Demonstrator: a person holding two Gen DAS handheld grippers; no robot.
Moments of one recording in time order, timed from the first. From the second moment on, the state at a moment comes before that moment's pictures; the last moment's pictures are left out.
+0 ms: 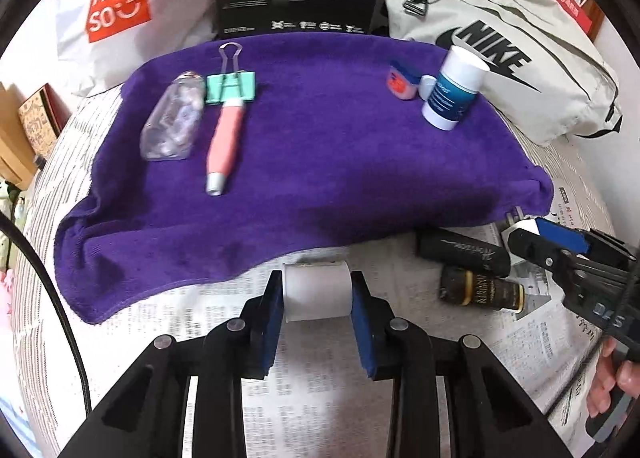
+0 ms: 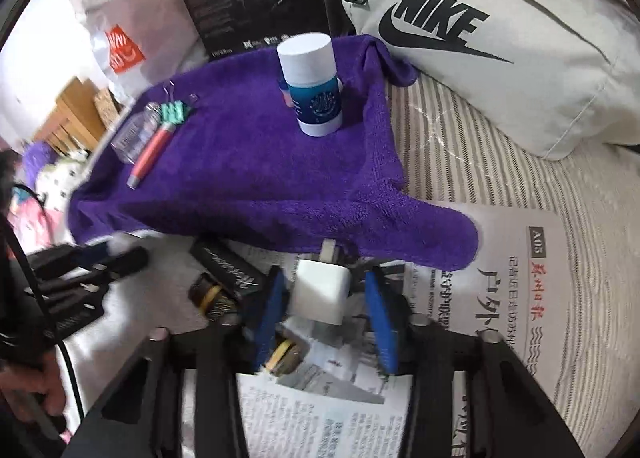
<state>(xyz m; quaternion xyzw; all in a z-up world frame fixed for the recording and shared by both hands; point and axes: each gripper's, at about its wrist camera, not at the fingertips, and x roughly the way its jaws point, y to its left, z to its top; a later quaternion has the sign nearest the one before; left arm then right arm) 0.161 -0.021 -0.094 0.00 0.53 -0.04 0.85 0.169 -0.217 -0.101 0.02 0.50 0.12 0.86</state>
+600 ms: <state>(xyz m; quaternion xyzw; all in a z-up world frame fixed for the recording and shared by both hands) 0.153 -0.012 -0.103 0.03 0.51 -0.04 0.86 0.151 -0.234 -0.106 -0.01 0.51 0.10 0.85</state>
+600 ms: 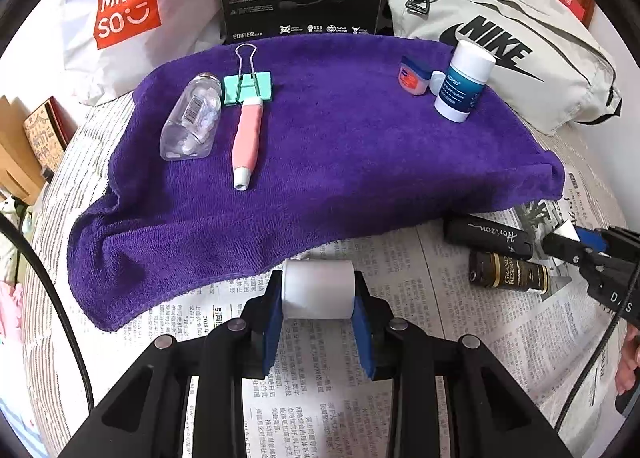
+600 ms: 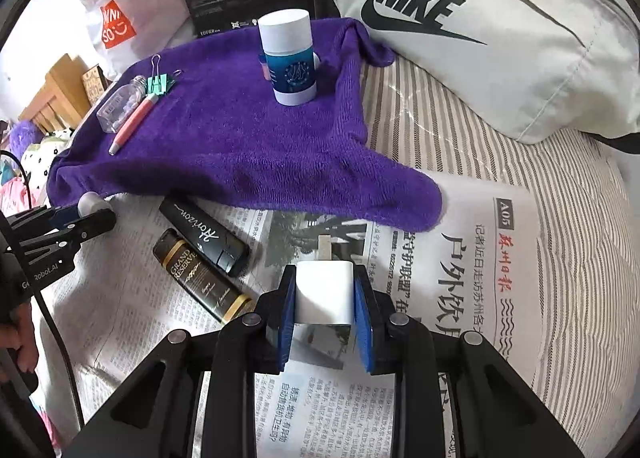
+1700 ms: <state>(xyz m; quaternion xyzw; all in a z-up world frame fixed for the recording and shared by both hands) 0.155 0.062 -0.046 -0.06 0.49 -0.05 0.87 0.185 -0.214 -0.043 -0.01 0.47 0.16 0.87</state>
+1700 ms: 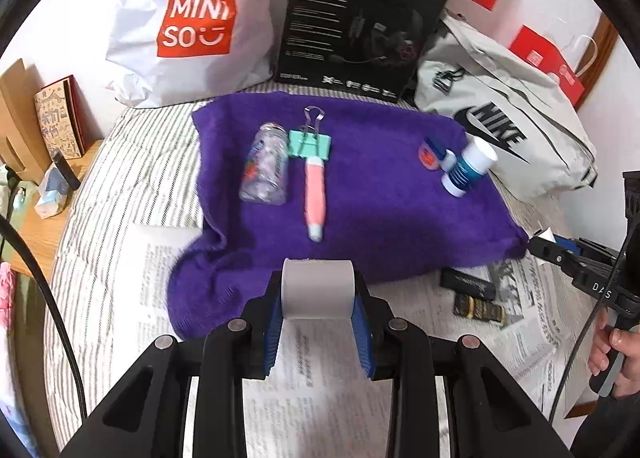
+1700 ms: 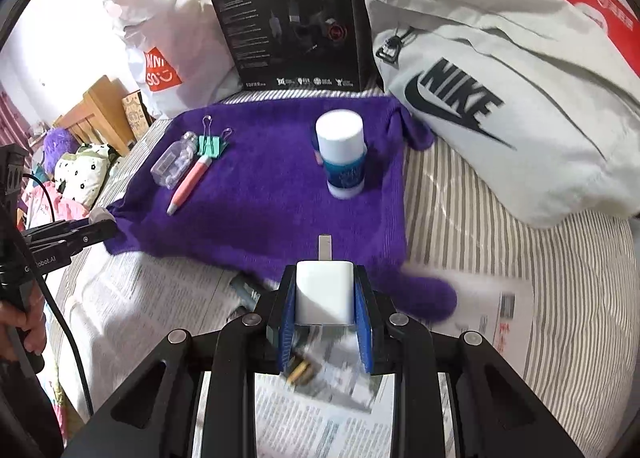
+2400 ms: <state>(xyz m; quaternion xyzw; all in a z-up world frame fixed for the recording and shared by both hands) 0.222 0.069 -0.083 -0.04 0.53 -0.03 0.85 0.248 -0.193 -0.083 -0.03 0.50 0.16 0.85</state>
